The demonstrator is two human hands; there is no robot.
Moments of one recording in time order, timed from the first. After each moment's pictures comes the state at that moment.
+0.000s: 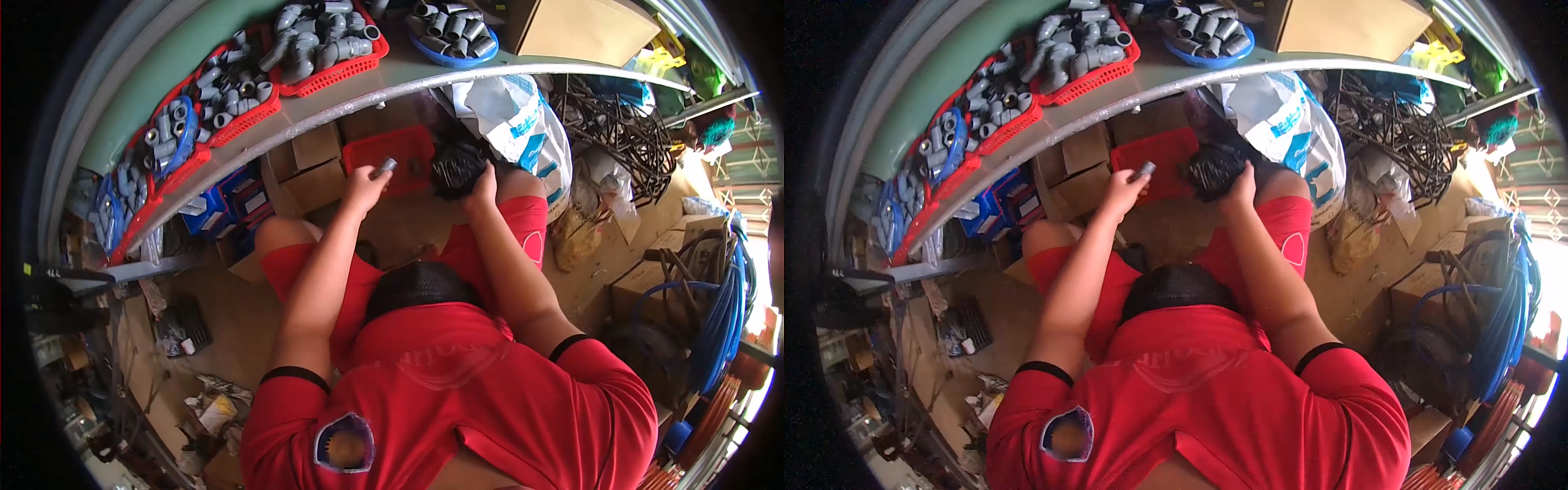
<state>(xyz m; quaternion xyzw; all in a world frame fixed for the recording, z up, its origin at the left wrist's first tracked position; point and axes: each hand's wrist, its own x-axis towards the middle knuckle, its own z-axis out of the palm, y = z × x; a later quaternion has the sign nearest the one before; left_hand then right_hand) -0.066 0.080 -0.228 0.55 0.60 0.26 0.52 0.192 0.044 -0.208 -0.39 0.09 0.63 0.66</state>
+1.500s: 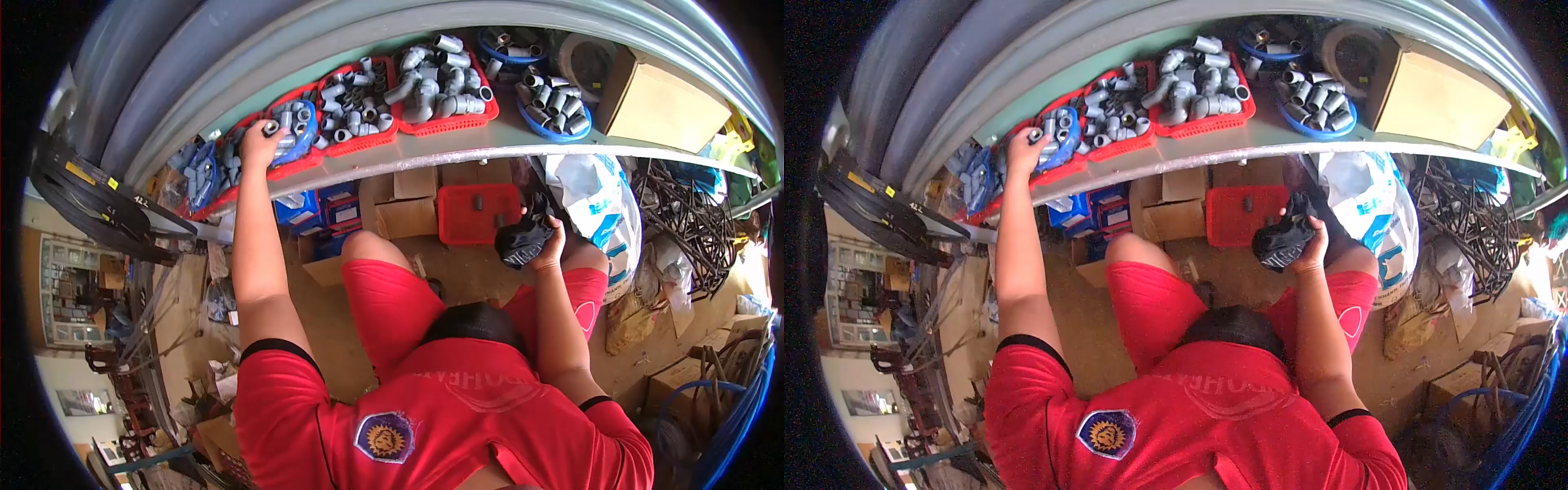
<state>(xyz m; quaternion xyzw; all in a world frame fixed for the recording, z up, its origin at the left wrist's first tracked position) -0.425 0.198 0.044 0.62 0.75 0.23 -0.06 0.182 0.051 -0.173 -0.13 0.02 0.81 0.58</state>
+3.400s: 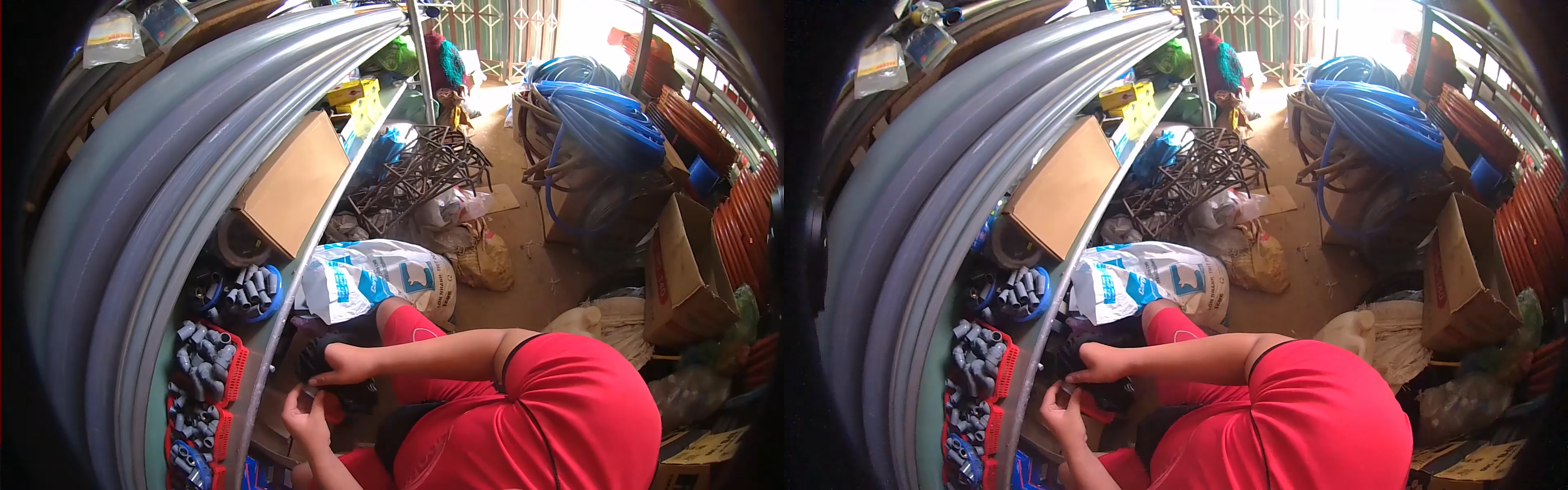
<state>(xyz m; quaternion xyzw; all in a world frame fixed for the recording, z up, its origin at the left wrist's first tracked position) -0.012 0.005 -0.015 0.66 0.38 0.40 0.51 0.189 -0.006 -0.045 -0.46 -0.67 0.35 0.46</state>
